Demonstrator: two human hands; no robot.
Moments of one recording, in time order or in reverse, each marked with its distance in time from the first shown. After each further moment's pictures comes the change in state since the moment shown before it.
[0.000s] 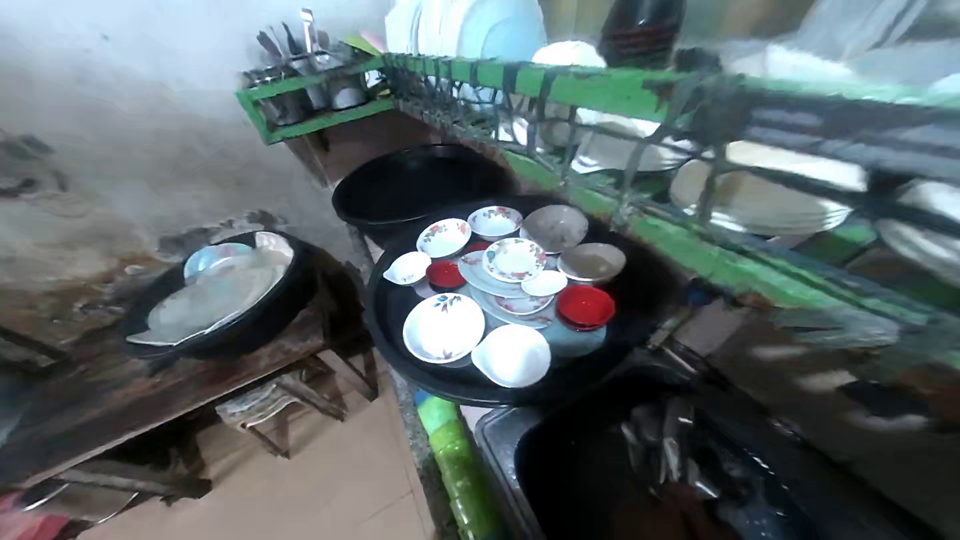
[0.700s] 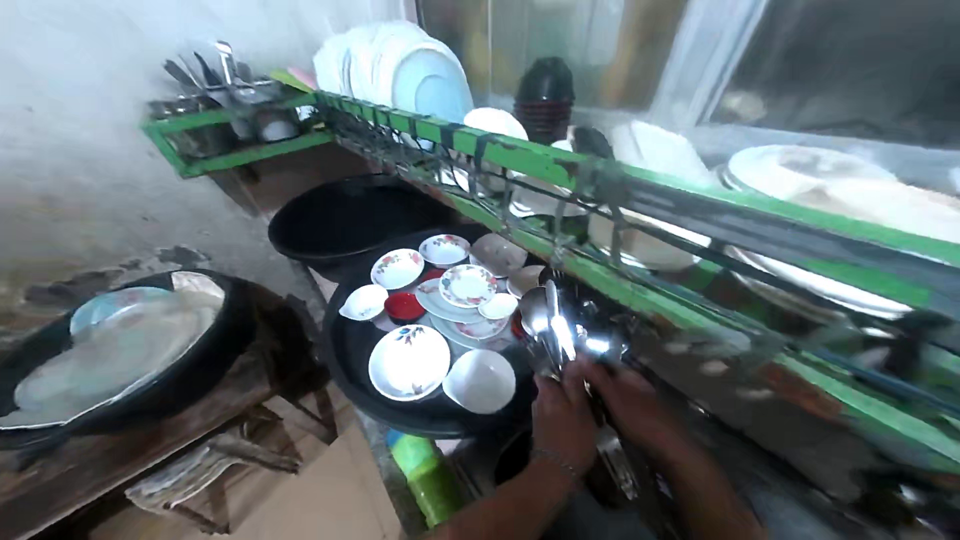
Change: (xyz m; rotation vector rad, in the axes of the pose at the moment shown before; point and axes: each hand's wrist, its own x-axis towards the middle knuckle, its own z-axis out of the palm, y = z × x) left_hand -0.023 0.112 -0.154 -0.085 0.171 0.288; right_hand -0.032 -0.222 0.031 -0.191 -0.072 -0.341
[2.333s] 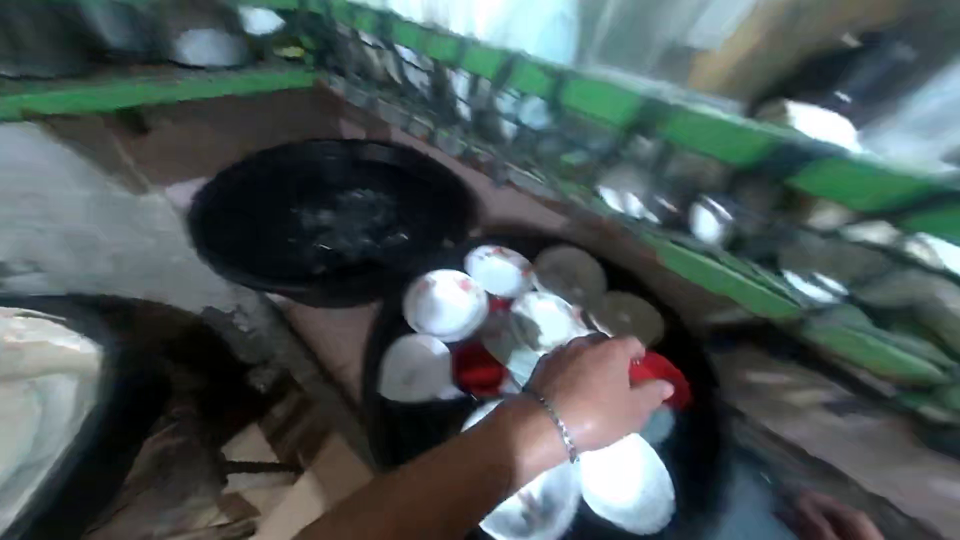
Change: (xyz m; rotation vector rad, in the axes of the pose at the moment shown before) left_hand 0.183 0.035 -0.276 0.412 -0.650 0.520; right_hand 0.000 0.081 0.091 0.192 0.856 0.025
